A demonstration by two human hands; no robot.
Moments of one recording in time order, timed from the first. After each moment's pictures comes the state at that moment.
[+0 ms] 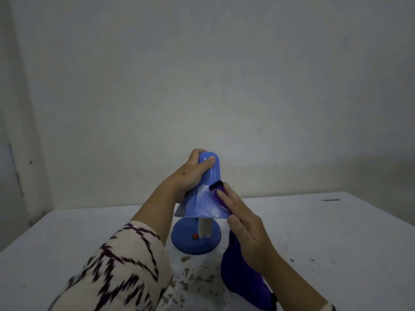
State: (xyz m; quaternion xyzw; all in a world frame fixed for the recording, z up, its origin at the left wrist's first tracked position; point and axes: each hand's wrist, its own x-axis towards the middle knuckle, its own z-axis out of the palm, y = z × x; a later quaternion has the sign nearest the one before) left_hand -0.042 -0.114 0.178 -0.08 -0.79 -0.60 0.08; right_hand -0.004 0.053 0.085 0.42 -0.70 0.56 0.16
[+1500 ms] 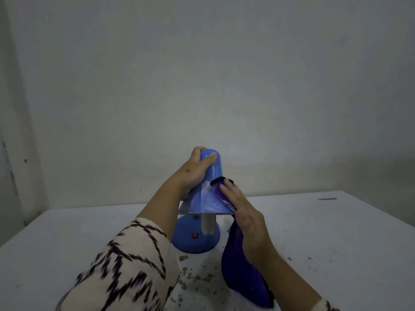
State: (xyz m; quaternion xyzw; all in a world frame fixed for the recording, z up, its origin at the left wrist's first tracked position) left_hand -0.044 -0.103 0.181 -0.05 -0.79 -0.60 0.09; right_hand -0.006 0.050 0.088 0.40 -0.67 0.60 0.18
